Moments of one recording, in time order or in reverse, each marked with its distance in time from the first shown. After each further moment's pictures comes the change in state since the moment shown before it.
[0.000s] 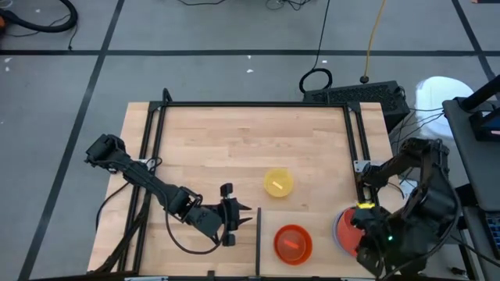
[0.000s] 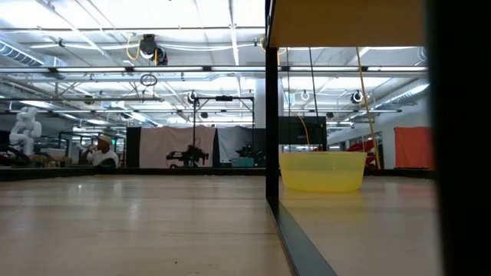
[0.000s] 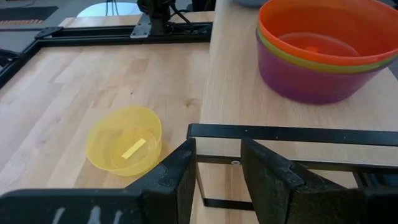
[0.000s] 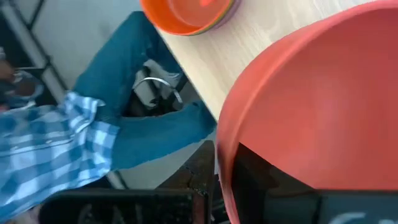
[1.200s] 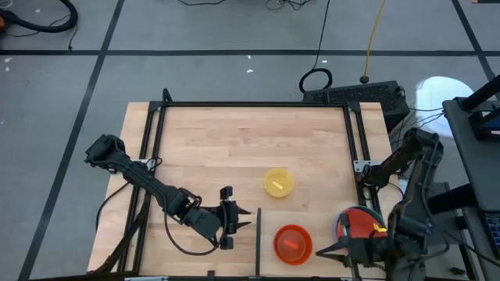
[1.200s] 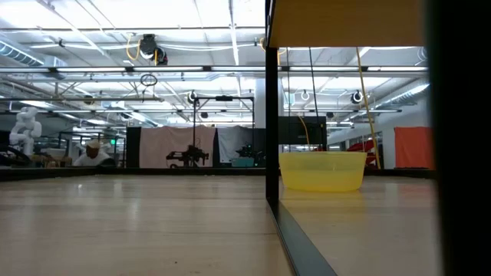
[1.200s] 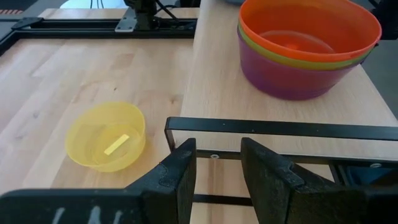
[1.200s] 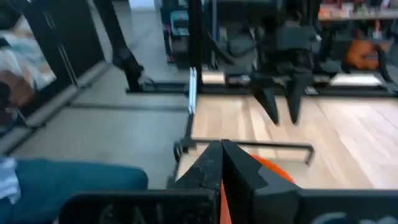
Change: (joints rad) left arm -0.014 0.000 0.000 0.000 0.041 -0.036; right arm 0.124 -0.151 -0.705 1.150 0.891 -1.167
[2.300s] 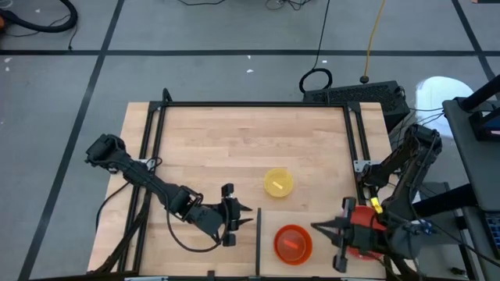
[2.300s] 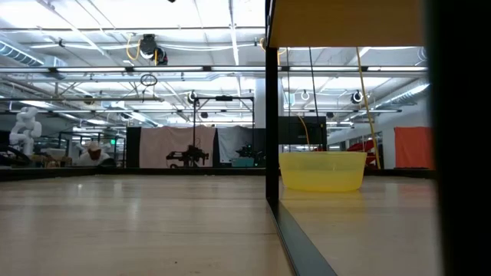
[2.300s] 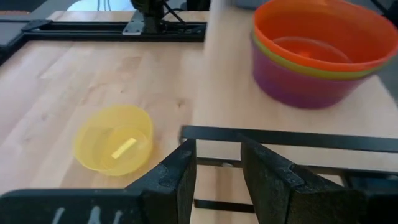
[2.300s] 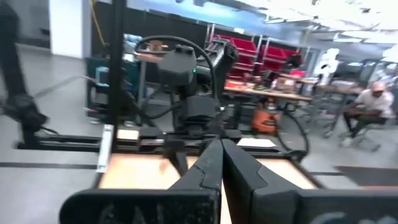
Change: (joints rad) left arm 0.023 0.000 0.000 0.012 -0.002 0.008; right arm -0.055 -0.054 -0.267 0.791 0.325 -0.709
